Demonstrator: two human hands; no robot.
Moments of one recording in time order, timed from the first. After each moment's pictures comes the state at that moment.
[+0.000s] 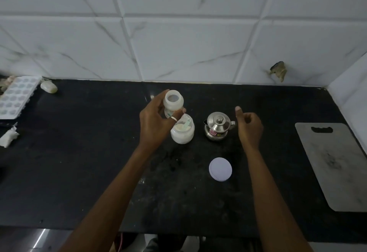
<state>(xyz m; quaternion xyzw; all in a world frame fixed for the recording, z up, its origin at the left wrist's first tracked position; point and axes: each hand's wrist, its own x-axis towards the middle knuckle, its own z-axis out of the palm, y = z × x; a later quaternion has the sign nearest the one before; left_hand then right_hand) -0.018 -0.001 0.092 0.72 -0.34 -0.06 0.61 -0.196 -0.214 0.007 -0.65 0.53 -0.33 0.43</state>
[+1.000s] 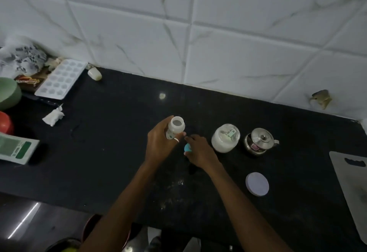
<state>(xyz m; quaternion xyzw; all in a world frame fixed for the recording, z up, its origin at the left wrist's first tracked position) 0.064 0.131 0.042 0.77 -0.29 -0.06 0.56 -0.026 -0.009 0.004 -0.93 0.24 0.13 0.23</state>
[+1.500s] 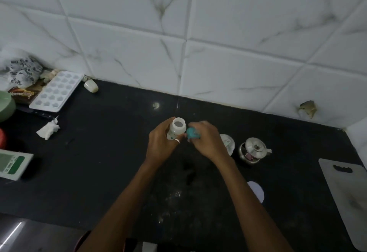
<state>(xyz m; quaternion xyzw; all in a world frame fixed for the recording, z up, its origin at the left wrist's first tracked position) 0.078 0.115 0.070 0.75 -0.32 -0.07 0.57 -0.013 -0.033 0.090 -0.93 0.25 -0.06 0.28</state>
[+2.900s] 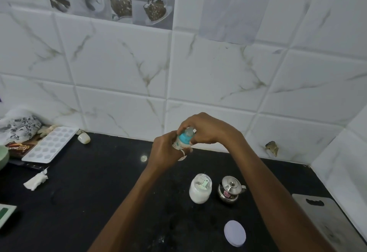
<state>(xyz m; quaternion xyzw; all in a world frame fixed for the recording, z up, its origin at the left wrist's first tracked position) 0.062 0.066 0.196 0.75 -0.41 -0.02 0.52 -0.029 -0.057 0.326 -0.99 0.10 0.04 0.12</state>
